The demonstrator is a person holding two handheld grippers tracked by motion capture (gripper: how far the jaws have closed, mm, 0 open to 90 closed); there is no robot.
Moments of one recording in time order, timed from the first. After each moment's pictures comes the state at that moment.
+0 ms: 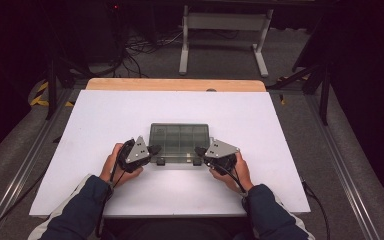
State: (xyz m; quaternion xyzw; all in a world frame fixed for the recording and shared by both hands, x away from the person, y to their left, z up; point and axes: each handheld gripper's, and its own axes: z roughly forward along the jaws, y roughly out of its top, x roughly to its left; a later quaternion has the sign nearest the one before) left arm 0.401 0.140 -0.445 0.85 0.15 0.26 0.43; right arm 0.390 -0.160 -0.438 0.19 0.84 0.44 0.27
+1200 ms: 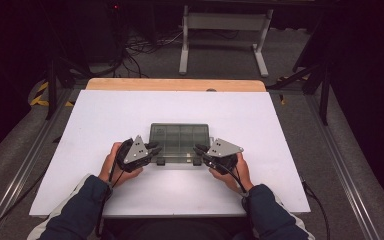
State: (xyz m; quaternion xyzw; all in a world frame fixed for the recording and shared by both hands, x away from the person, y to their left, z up) left arm 0.399 0.142 -0.441 0.84 0.15 0.27 0.44; right arm 0.389 -0.162 -0.433 0.20 0.82 0.46 0.27
